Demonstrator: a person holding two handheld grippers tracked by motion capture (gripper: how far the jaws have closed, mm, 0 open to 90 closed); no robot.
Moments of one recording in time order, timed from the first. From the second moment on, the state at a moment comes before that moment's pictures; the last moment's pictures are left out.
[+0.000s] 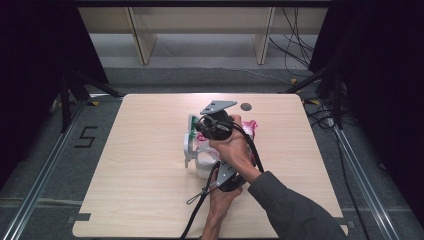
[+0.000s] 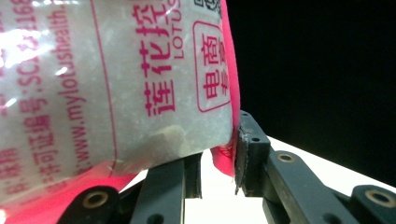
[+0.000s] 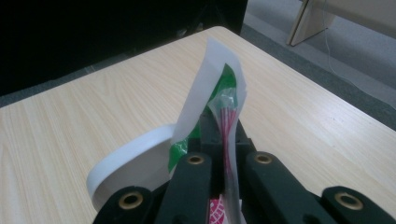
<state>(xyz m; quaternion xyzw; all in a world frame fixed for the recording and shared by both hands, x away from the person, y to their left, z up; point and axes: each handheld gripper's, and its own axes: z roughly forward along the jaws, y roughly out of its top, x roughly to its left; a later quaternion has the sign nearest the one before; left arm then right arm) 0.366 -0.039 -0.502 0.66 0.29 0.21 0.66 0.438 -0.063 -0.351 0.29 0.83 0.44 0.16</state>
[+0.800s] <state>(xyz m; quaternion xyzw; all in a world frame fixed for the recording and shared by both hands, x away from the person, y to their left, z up) 0.366 -0.039 -0.502 0.66 0.29 0.21 0.66 0.439 -0.061 -0.352 0.28 0.83 0.44 0.16</state>
